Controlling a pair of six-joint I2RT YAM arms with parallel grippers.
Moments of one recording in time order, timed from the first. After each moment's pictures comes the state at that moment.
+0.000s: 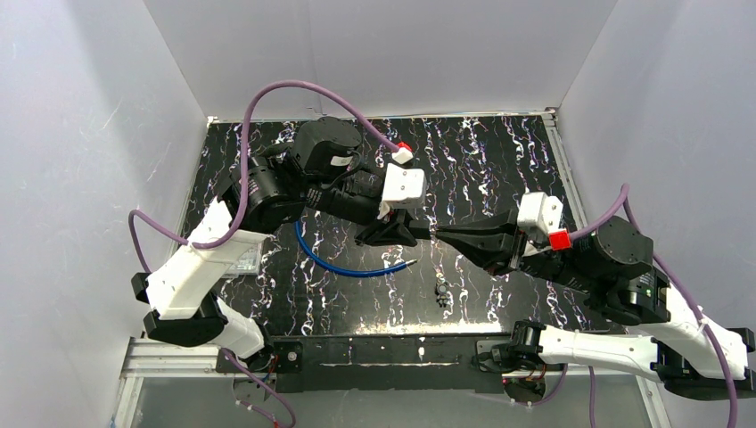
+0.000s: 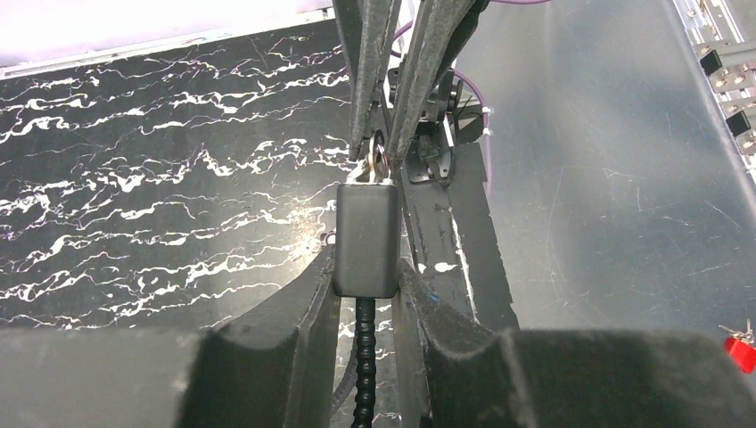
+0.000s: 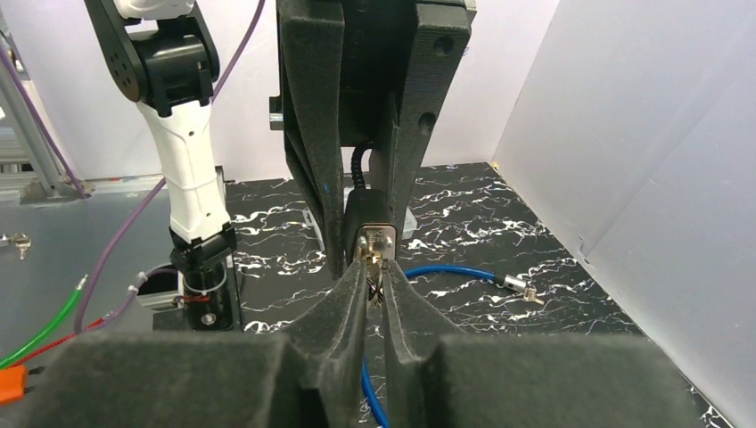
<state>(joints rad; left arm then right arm) -1.04 1.48 2.10 -1.16 0.61 0.38 1.26 0.68 1.21 -0.38 -0.03 -0.16</state>
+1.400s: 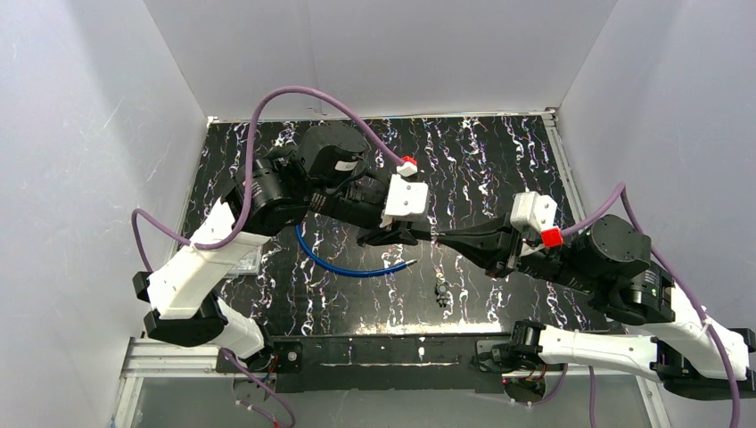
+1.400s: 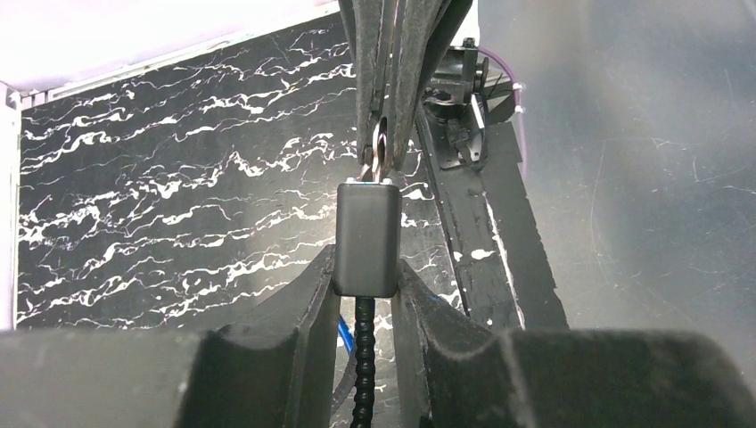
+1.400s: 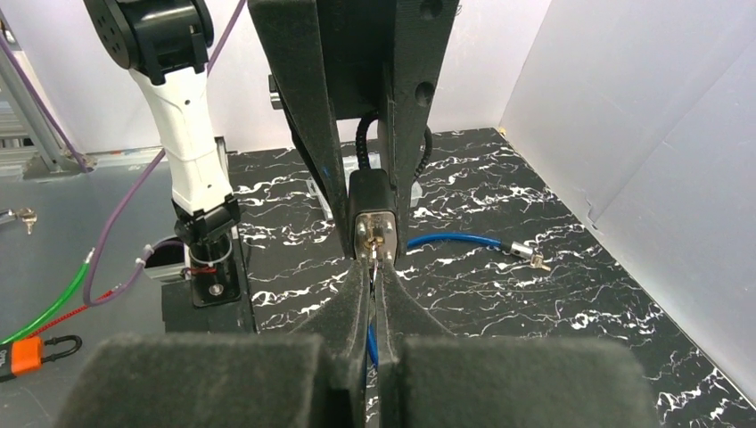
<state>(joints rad) -1.05 1.48 2.09 -1.17 0.58 0.50 1.25 0.68 1.25 -0.47 -0.03 -0.14</state>
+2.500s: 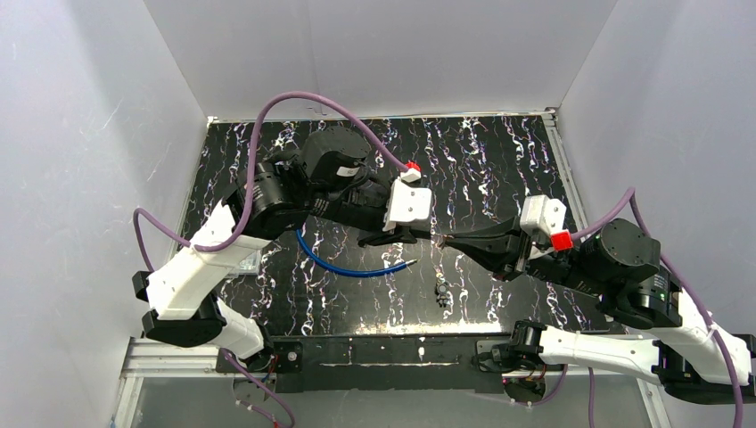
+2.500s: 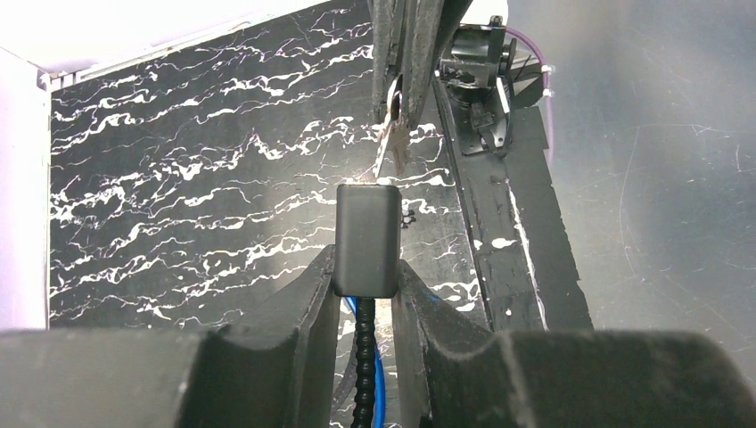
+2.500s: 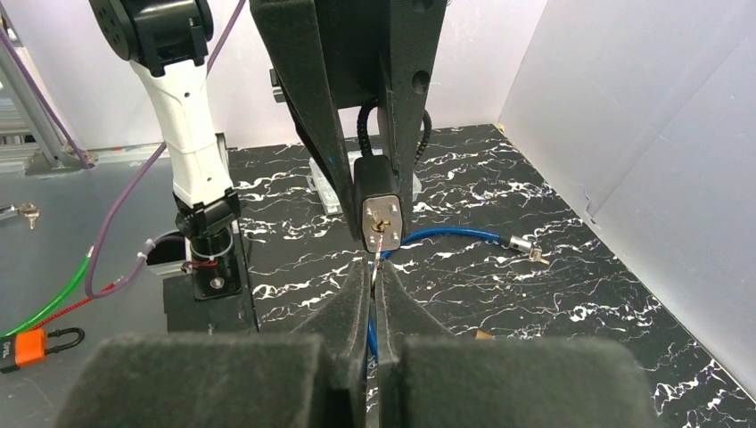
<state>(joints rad) -1.09 1.47 2.07 -1.17 0.47 0.52 1.24 0.65 1.23 -0.51 -0.03 -0.14</state>
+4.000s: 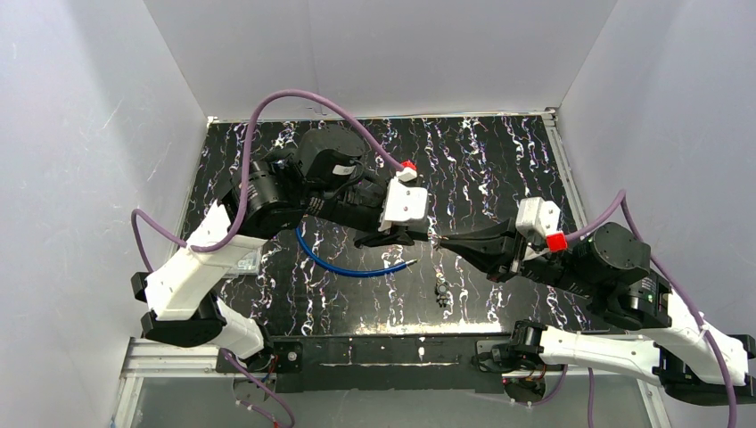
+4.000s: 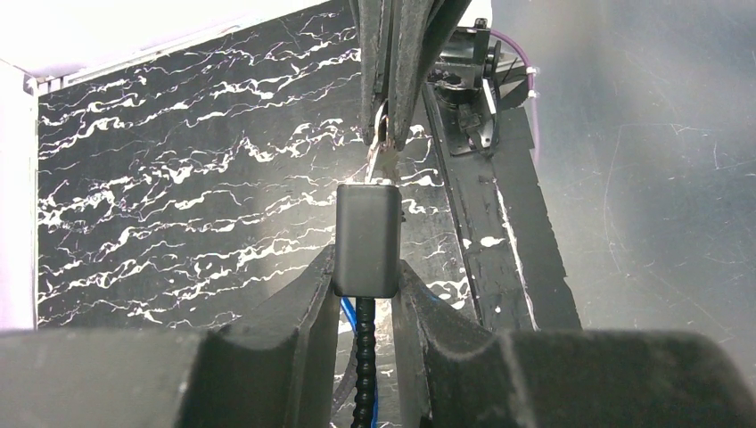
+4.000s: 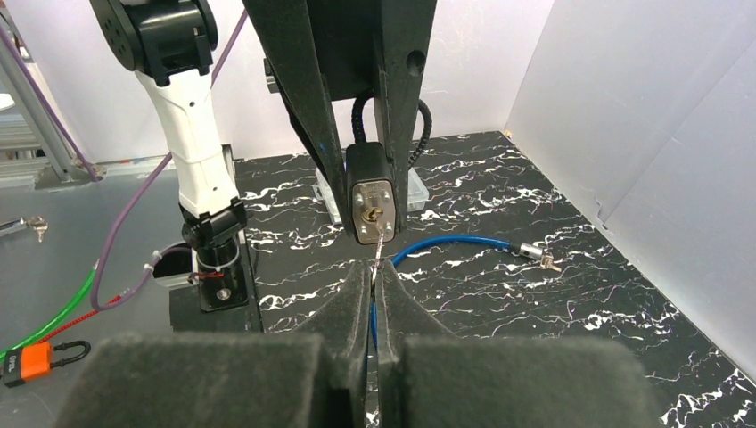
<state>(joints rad) -1.08 1.47 2.10 -1.19 0.51 0.52 1.24 0.62 1.16 -0.43 -0.04 -0.11</state>
